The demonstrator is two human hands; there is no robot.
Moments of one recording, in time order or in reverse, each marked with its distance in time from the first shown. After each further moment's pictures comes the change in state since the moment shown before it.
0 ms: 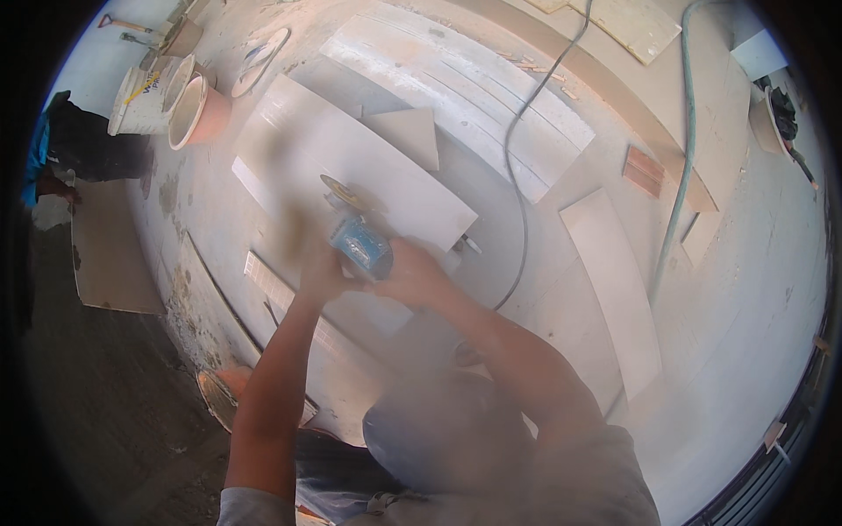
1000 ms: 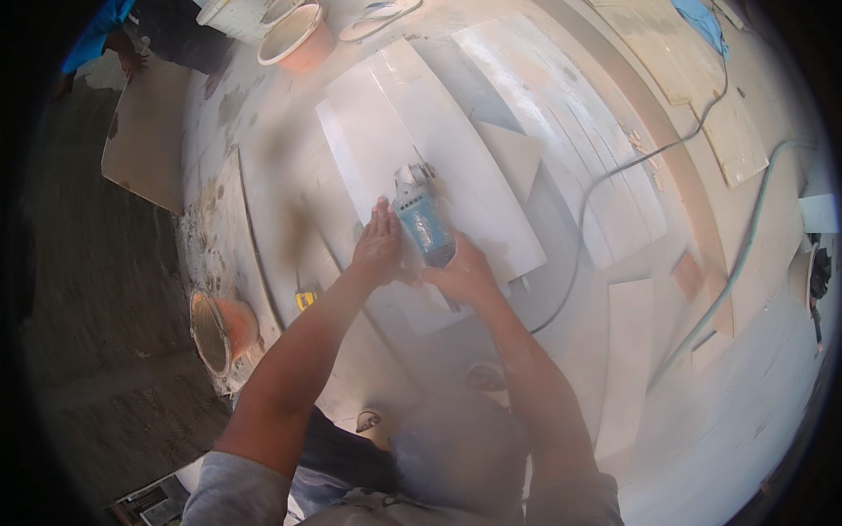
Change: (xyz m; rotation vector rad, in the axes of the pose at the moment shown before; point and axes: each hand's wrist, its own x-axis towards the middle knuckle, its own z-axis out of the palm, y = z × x) left_hand -0.005 0.048 -0.011 0.174 0.032 -0.196; right_hand 0.028 0.002 -0.001 0.008 0.006 -0.034
